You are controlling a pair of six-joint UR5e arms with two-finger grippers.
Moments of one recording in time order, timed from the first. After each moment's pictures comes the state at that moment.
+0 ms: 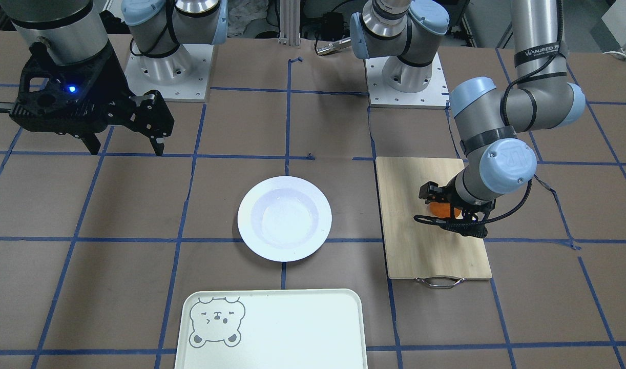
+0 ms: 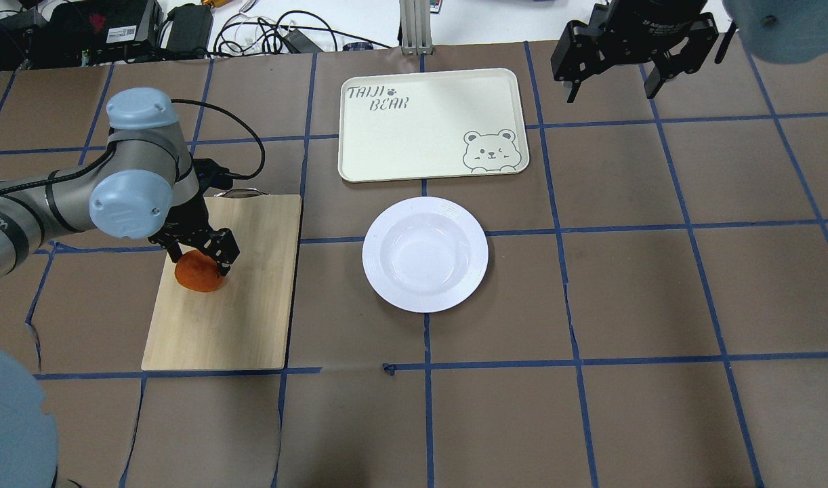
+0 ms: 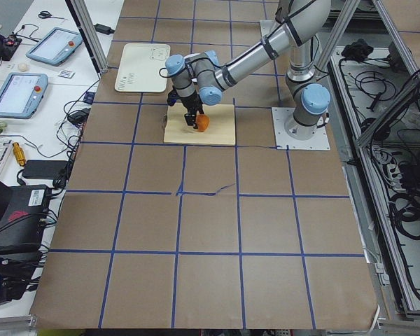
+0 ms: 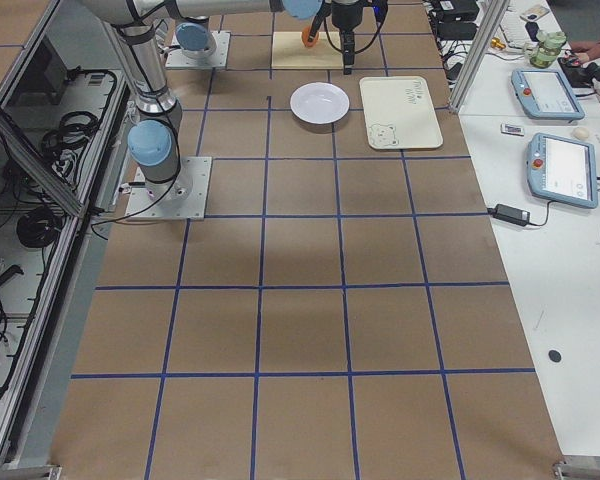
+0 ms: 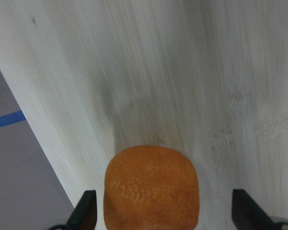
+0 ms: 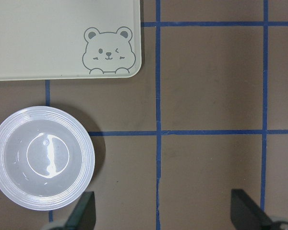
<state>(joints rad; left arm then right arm) -1.38 -1.92 -1.88 -1.19 1.77 0.44 1.60 -1.48 1.42 -1.62 -1.58 0.03</state>
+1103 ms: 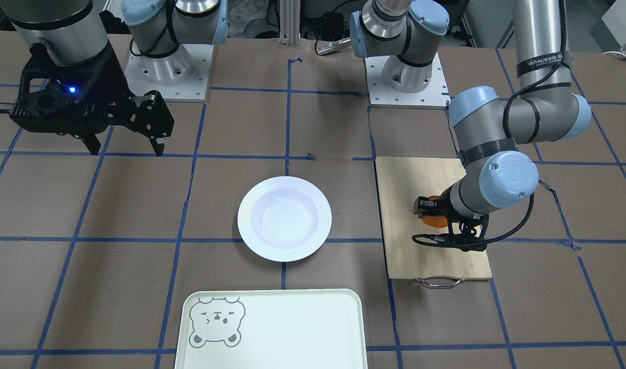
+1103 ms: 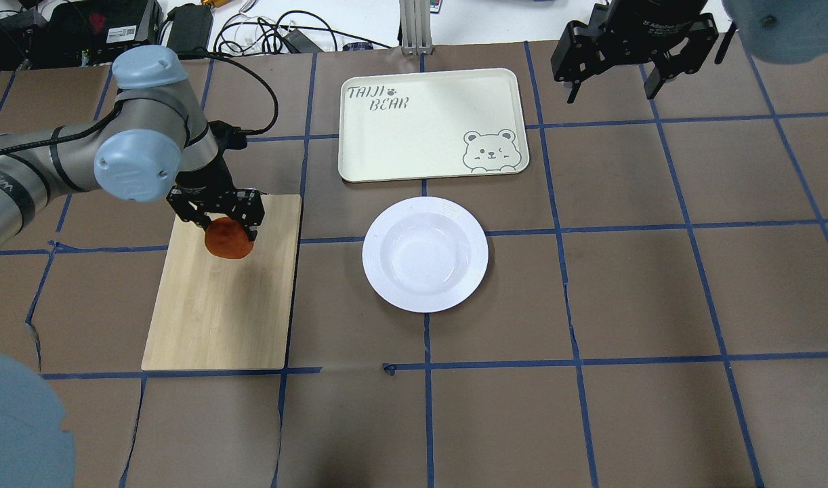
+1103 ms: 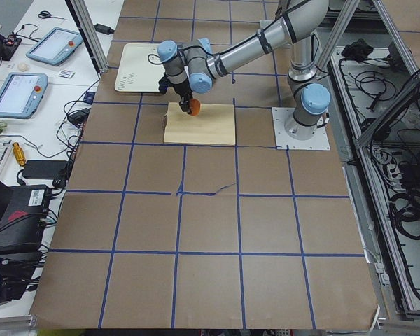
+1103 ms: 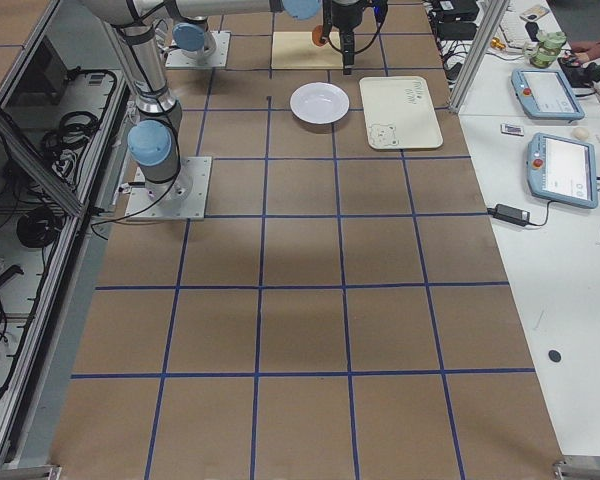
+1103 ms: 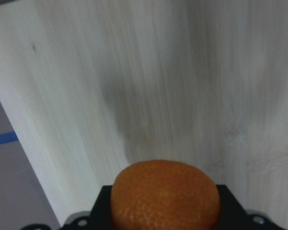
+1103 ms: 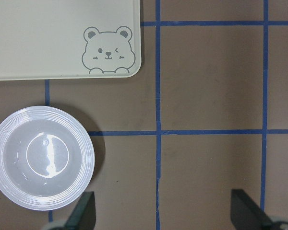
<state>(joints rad) -1.50 -1.92 -1.72 -1.31 1.61 0.10 1.60 -1.48 1.42 -1.62 -1.58 0.03</state>
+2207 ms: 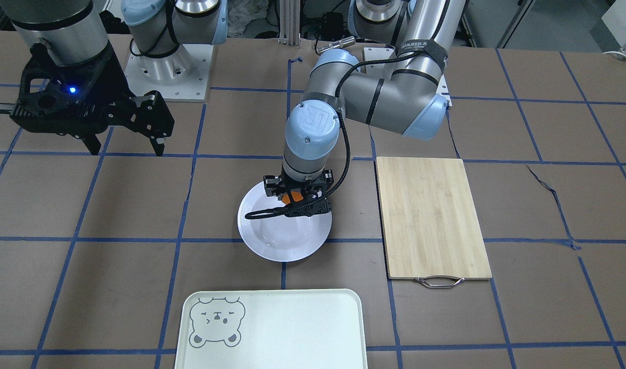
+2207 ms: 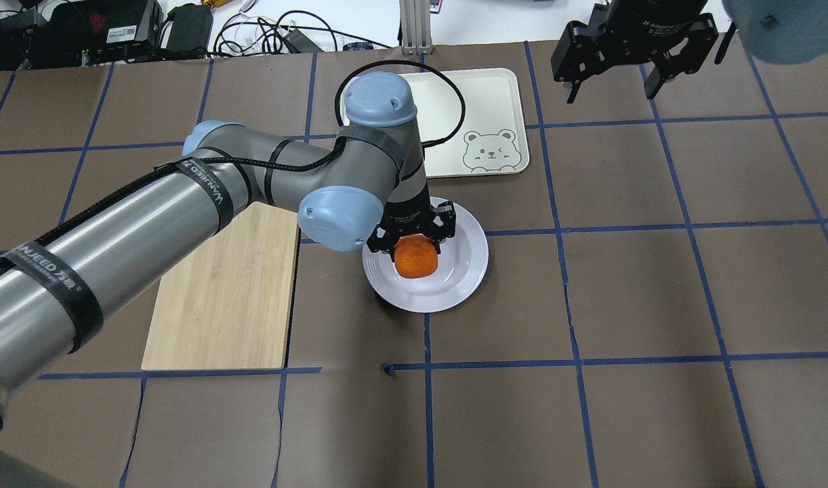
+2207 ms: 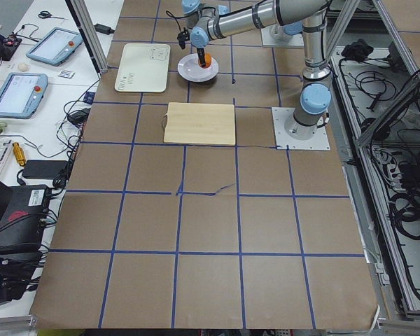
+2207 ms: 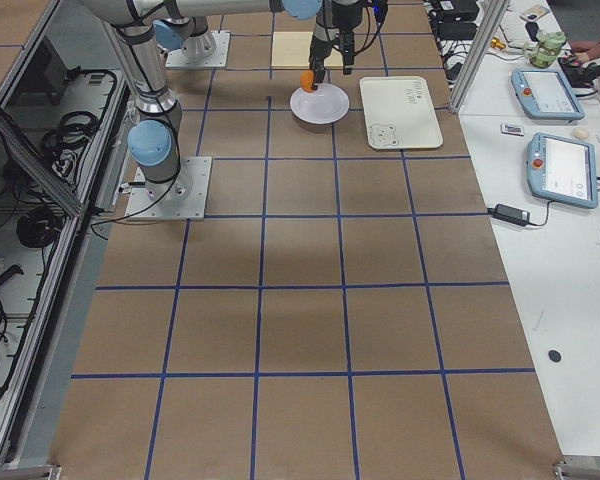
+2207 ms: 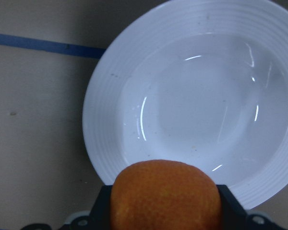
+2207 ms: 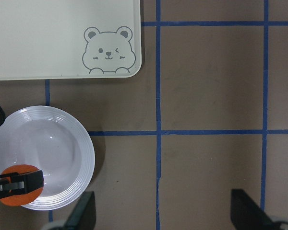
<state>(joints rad) -1.94 -2.00 -1.68 -1.14 1.45 -0.50 1.60 -1.48 1.43 -1.62 -1.58 0.03</state>
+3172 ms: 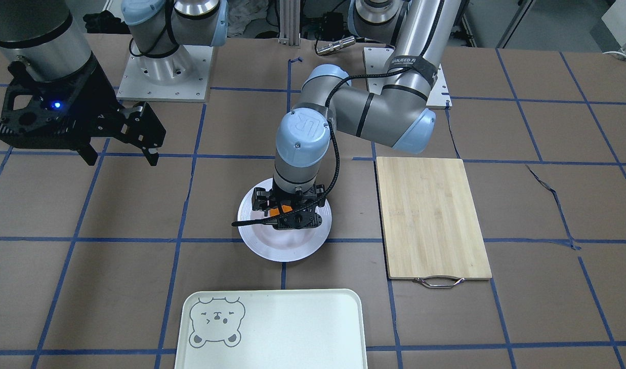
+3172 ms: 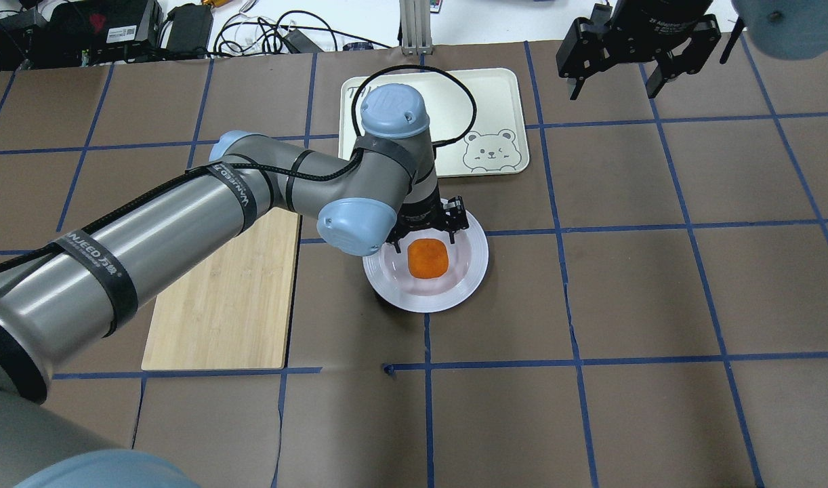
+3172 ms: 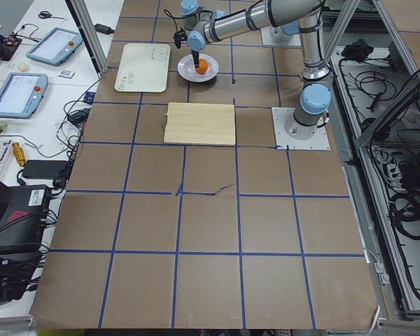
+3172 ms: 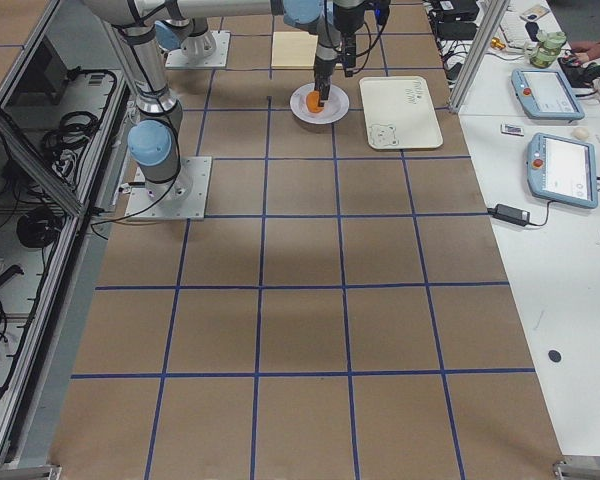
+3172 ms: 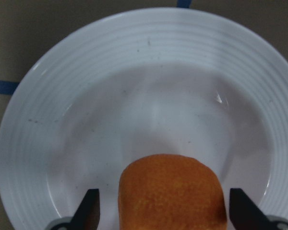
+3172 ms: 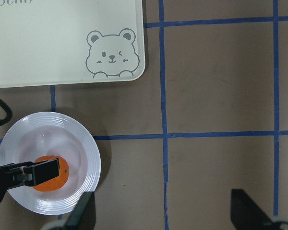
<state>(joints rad) -1.93 -2.01 -1.63 -1.11 1.46 -0.46 1.55 -1.47 1.44 -1.63 -1.50 0.01</state>
